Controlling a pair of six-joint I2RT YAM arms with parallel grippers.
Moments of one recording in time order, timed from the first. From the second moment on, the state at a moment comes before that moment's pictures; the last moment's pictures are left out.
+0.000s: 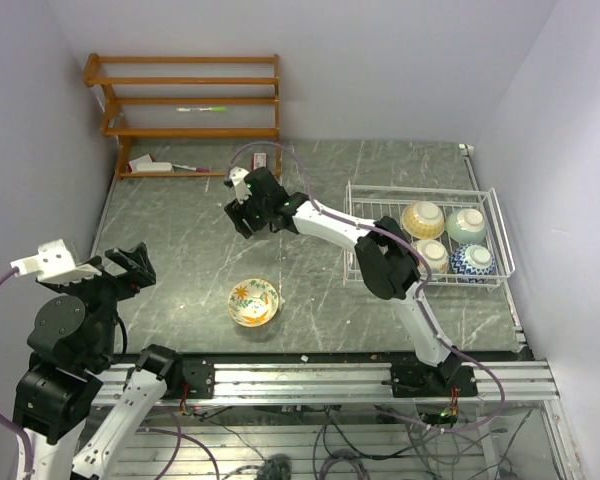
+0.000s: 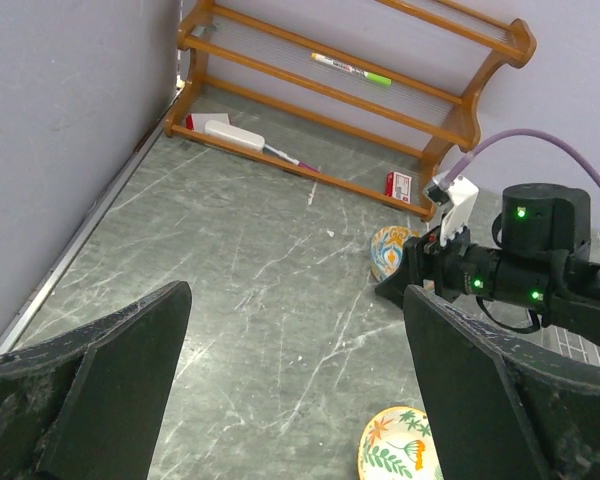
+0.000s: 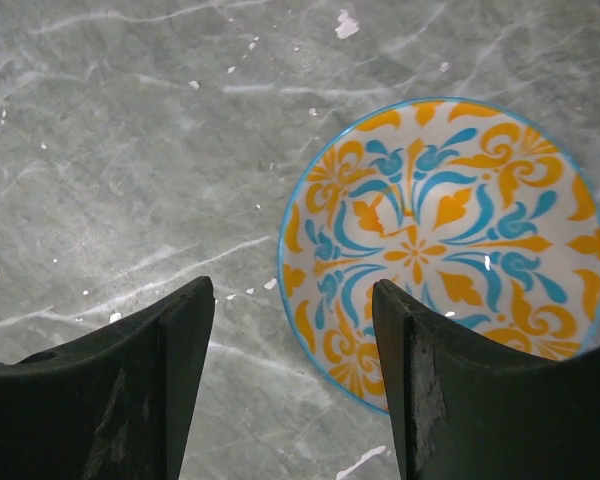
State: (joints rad) left arm -0.36 0.30 1.05 -0.80 -0.54 -0.32; right arm 0.82 2.33 1.92 -0.26 -0.09 -0.05
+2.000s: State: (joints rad) left arm -0.36 0.35 1.02 -0.81 -0.48 -0.34; right arm -0.02 1.14 0.64 0.55 -0.59 0.77
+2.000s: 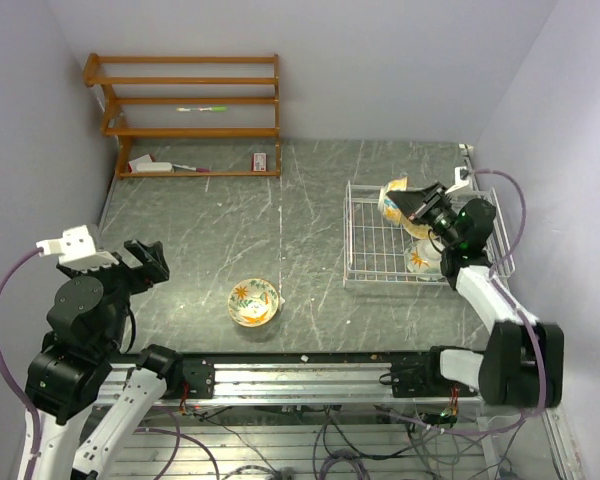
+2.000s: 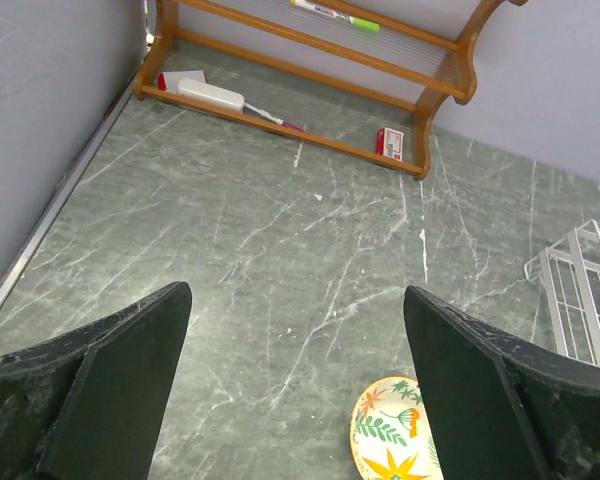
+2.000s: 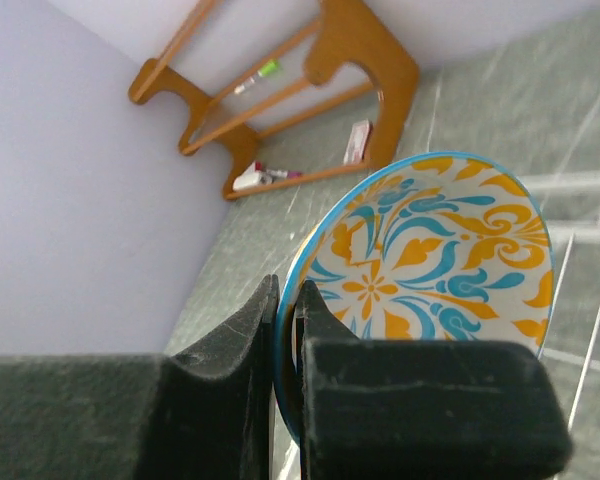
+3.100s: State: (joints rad) left arm -0.36 0.40 0.98 -0.77 -0.44 -0.34; right arm -0.04 1.68 0.62 1.13 -0.80 1.30
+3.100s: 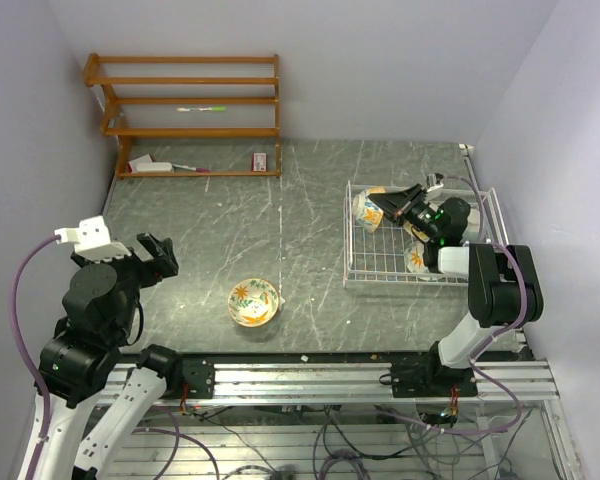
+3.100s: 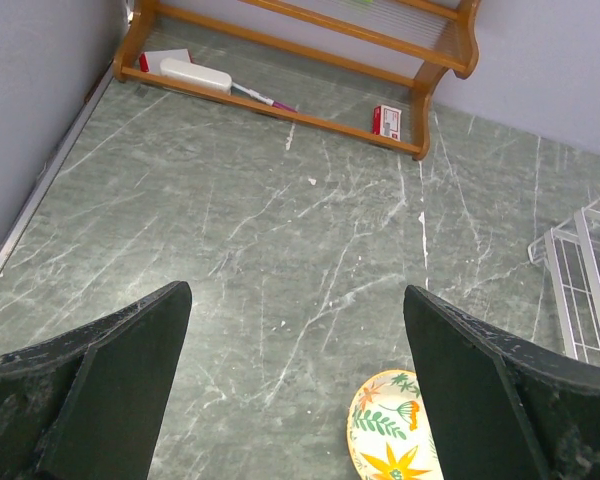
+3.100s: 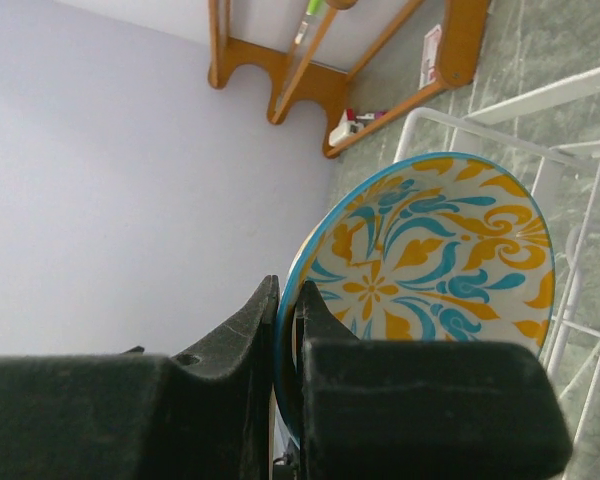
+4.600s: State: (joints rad) left arm -0.36 0.38 0.98 -0.77 -0.44 -0.34; right arm 0.00 1.50 0.66 0.55 -0.45 1.03
